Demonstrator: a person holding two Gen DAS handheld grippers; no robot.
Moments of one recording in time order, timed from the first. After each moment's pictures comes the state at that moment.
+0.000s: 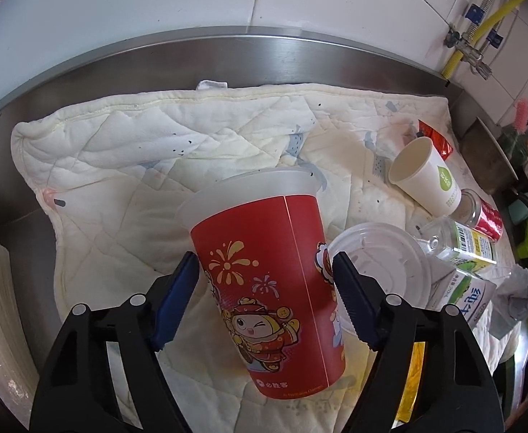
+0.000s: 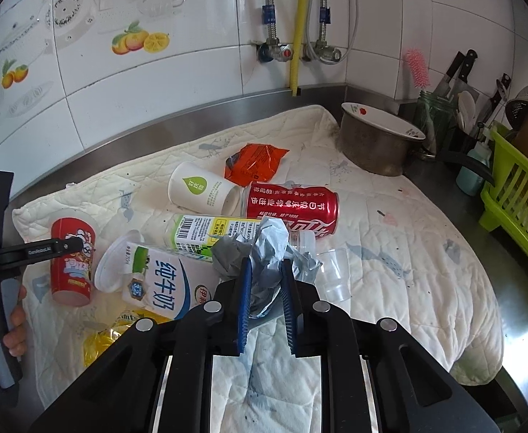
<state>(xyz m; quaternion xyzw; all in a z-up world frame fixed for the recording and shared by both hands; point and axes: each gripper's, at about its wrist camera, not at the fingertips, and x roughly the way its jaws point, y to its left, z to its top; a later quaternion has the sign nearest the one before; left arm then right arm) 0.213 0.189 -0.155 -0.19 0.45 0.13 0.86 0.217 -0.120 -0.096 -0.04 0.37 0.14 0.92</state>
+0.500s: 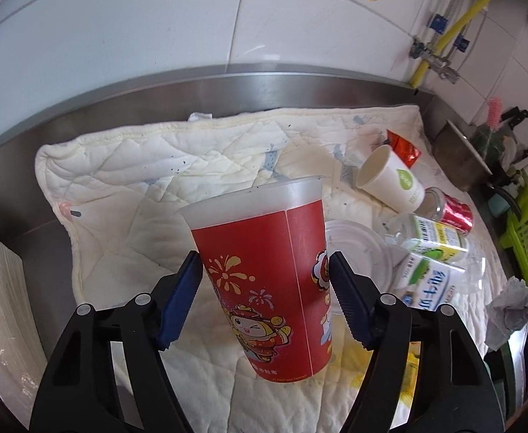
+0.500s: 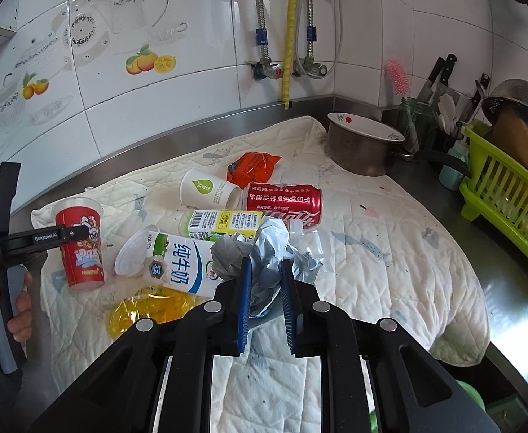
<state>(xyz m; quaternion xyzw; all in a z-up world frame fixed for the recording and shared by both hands) 0.181 0.177 -0.117 -0.17 0.42 0.10 0.89 0.162 -0.140 -0.073 -0.02 0.35 0.13 0.93</state>
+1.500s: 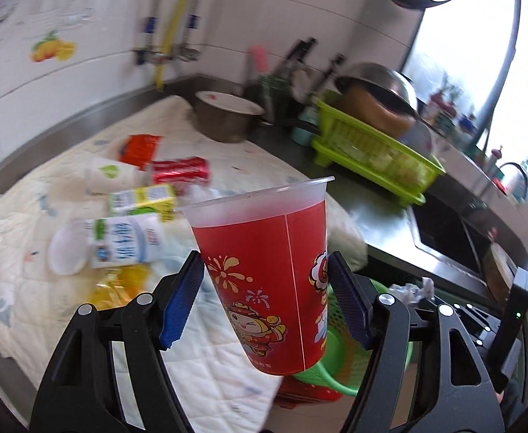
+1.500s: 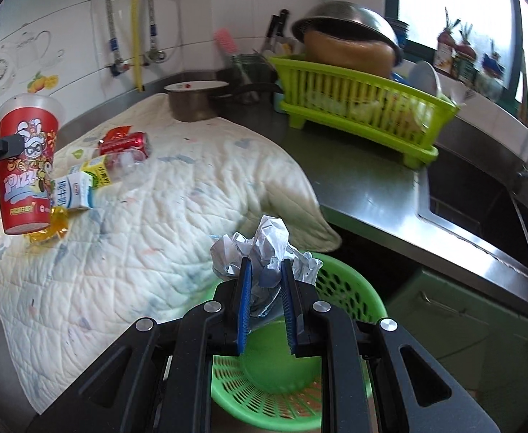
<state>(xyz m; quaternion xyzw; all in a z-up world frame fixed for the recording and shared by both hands) 0.092 -0.080 -0.033 -0.06 0.37 -0.22 0.90 -0.006 -0.334 -0.099 0.03 0.38 -0.08 0.92</state>
